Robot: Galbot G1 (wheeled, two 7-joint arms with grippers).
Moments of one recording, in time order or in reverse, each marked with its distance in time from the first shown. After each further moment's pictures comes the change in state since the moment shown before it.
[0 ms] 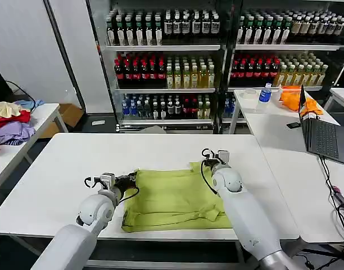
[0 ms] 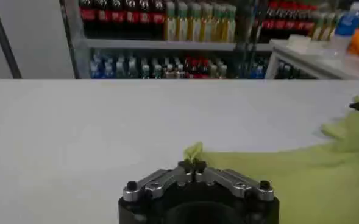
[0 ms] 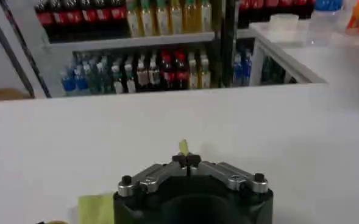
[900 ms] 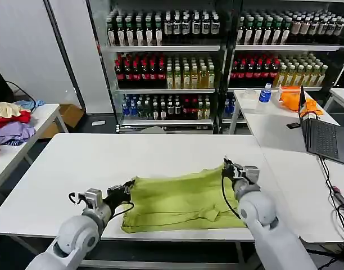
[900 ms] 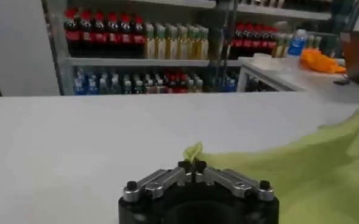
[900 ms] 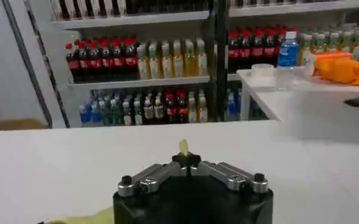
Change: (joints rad) left arm 0.283 0.108 -0.111 -0.318 -0.015 -0.010 0.021; right arm -0.417 -0.190 0.177 0.584 0.034 -0.044 0.028
